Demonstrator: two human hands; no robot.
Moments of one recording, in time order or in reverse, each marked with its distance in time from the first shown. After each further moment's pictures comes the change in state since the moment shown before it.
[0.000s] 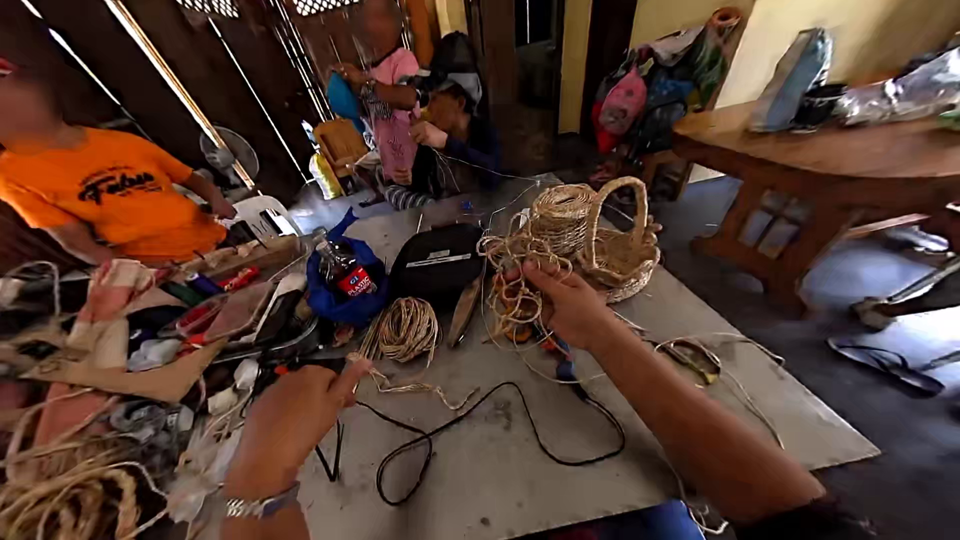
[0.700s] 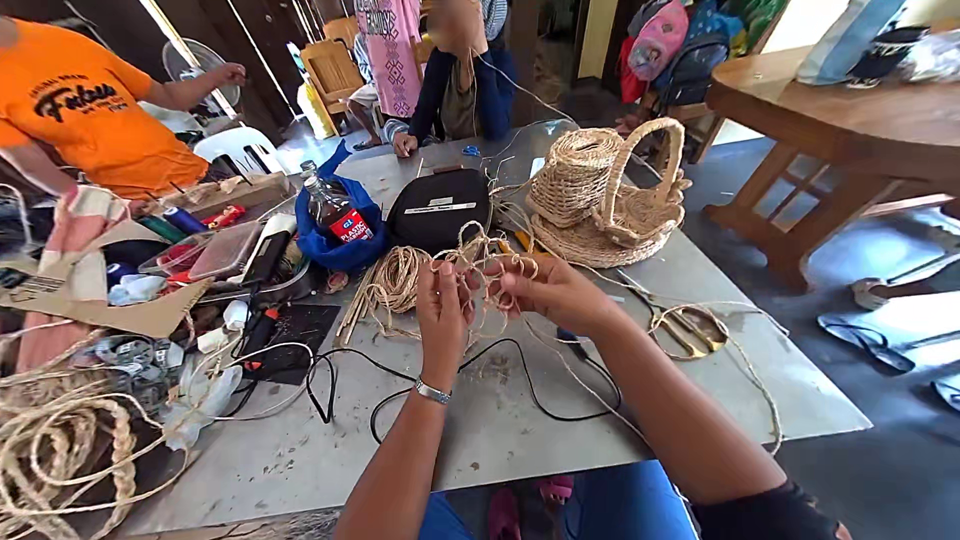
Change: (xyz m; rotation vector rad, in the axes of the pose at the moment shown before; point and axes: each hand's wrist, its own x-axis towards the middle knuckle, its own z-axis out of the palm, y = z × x) left_hand 0.049 0.114 0.153 -1.297 0.392 0.489; right_hand -0.018 0.028 0.003 -0.177 -0.316 0.116
